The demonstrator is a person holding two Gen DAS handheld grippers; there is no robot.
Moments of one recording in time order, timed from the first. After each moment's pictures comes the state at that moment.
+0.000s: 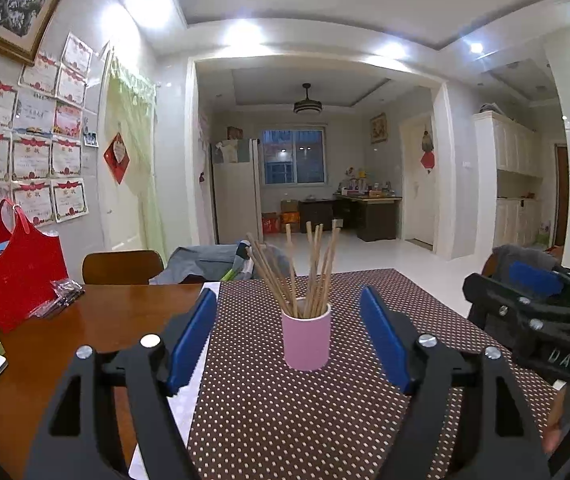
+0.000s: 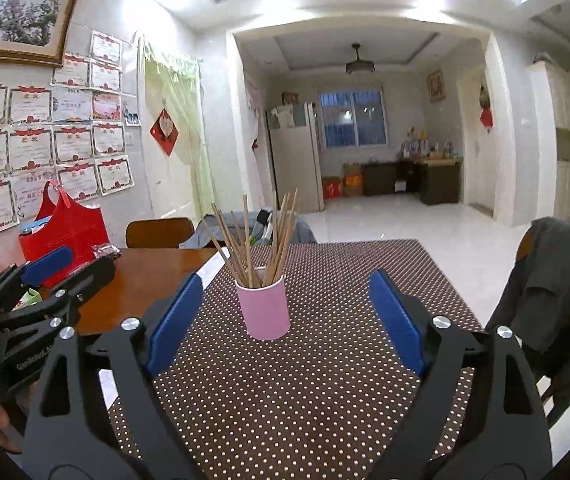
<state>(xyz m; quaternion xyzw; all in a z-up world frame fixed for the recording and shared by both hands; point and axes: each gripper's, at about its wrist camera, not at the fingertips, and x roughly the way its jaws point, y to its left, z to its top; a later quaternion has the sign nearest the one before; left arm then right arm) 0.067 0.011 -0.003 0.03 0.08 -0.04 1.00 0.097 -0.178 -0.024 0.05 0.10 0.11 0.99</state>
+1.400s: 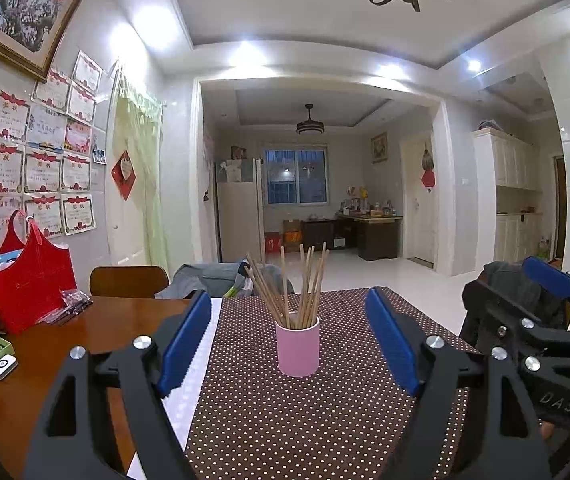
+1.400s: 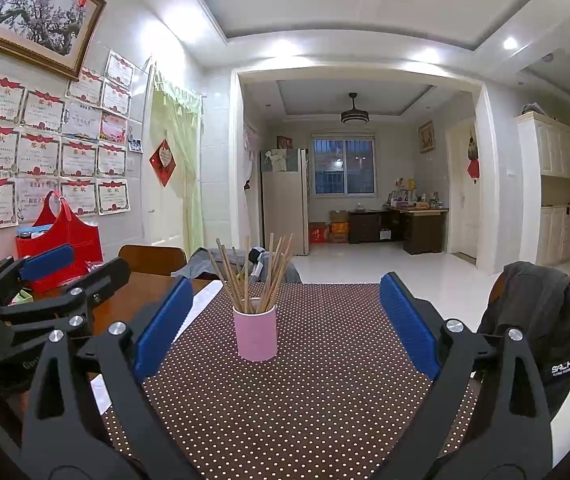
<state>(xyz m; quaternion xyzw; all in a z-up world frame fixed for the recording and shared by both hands) 0.018 0.000 0.012 0.03 0.05 -0.03 1.00 0.026 -0.177 -0.017 0.01 0.02 0.08 1.00</state>
